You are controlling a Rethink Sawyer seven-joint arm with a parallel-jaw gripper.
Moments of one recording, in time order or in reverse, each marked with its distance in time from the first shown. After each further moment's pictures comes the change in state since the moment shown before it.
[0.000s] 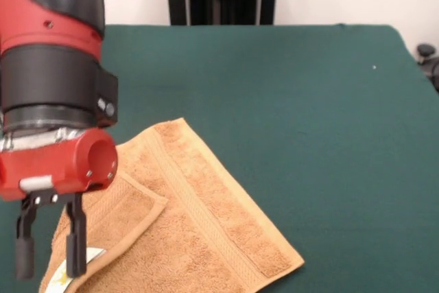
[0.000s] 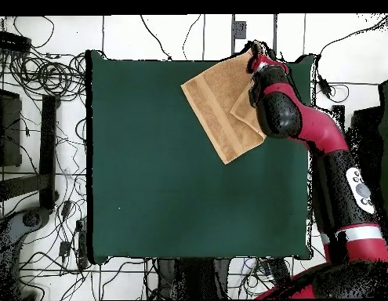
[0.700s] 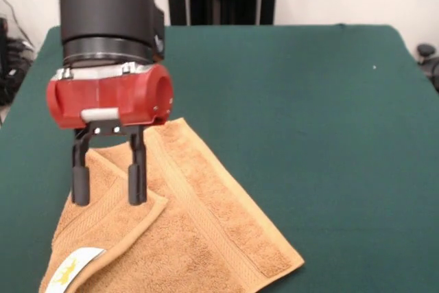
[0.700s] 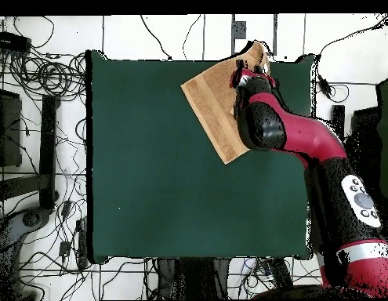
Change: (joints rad) arm 0.170 -0.225 -0.271 0.178 0.145 -0.016 0.042
